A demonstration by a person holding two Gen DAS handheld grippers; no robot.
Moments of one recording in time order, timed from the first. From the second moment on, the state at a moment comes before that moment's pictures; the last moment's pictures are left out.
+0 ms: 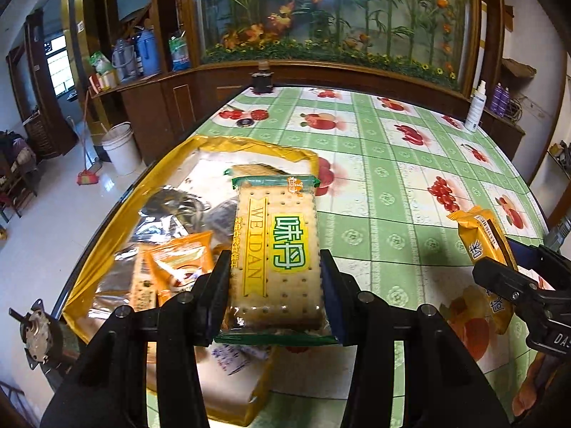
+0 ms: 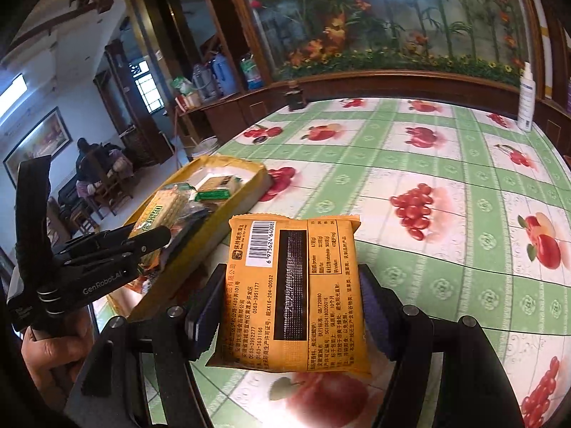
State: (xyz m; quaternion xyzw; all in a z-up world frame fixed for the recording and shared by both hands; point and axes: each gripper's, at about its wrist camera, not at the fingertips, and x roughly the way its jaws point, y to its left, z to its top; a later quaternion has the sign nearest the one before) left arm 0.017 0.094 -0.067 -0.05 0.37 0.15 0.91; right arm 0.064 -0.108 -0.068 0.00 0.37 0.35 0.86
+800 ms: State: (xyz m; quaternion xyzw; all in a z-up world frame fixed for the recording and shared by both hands) left arm -0.017 0.164 -0.076 -0.09 0.37 0.22 0.90; right arm 0.055 -0.020 -0.062 -0.03 0.36 0.42 0.83
